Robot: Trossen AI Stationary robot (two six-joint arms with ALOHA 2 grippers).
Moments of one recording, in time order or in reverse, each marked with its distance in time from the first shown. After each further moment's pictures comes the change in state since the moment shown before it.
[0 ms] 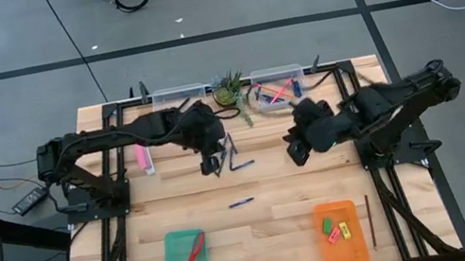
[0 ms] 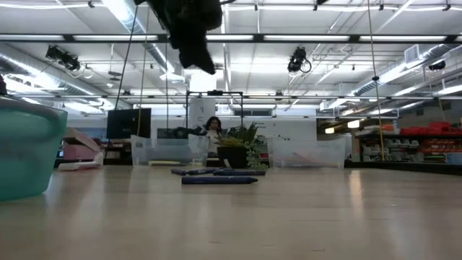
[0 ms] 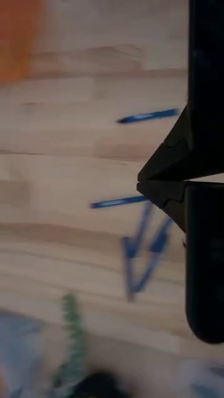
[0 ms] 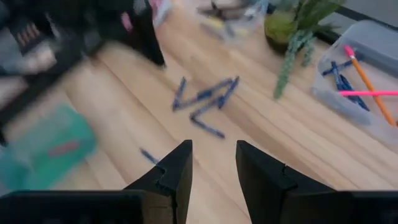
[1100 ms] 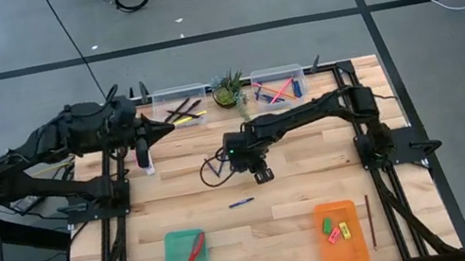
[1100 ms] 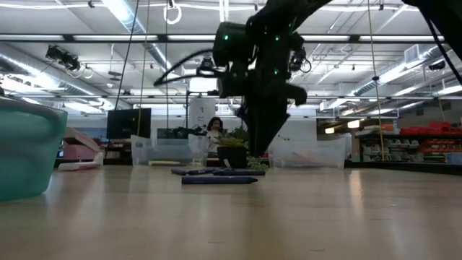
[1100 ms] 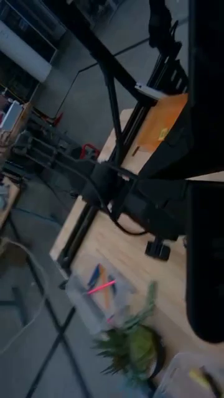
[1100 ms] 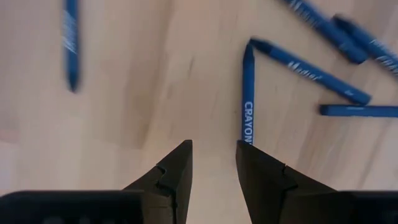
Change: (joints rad) left arm -0.090 -0.602 0.001 0.025 -0.208 -0.443; right arm -0.390 0.693 -0.005 0.332 -0.614 -1.275
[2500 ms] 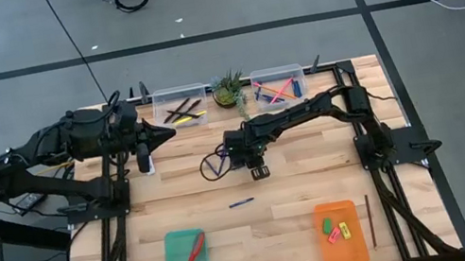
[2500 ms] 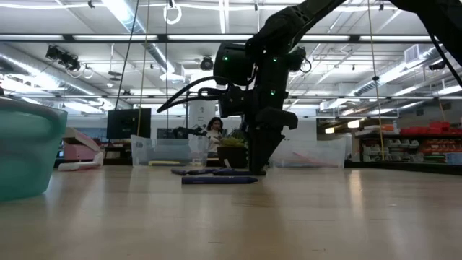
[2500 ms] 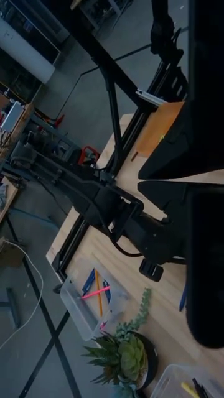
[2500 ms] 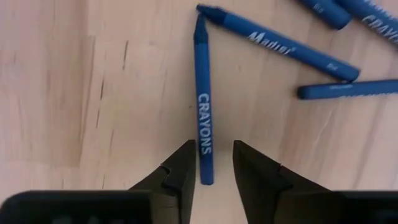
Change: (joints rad) left arm -0.074 0.002 0.000 -0.003 -0.066 -0.059; right arm -0.047 0.038 -0.053 0.101 0.049 0.053
